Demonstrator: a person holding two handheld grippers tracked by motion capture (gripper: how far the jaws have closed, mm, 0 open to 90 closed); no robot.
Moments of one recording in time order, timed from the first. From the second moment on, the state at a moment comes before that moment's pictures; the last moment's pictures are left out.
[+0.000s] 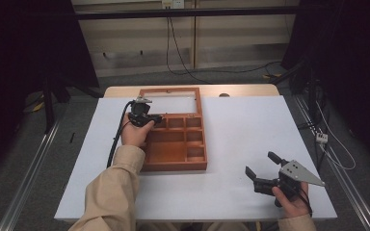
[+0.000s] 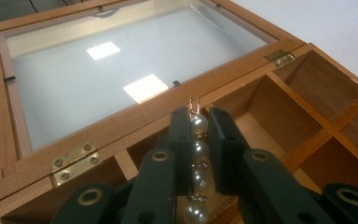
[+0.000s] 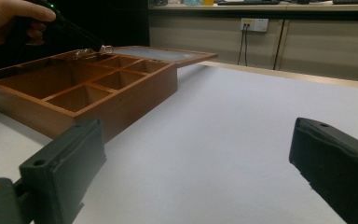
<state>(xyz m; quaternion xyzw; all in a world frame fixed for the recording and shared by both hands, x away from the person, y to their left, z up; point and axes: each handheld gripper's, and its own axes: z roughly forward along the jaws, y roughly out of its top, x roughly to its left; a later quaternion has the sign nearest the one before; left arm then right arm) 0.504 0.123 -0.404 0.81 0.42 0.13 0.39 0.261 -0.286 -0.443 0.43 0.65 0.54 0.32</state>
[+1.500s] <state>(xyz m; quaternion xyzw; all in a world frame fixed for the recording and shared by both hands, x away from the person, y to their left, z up) 0.499 0.124 -0.402 0.82 0.41 0.10 0.39 0.263 -0.283 -0.442 0.43 0.66 0.54 0.31</state>
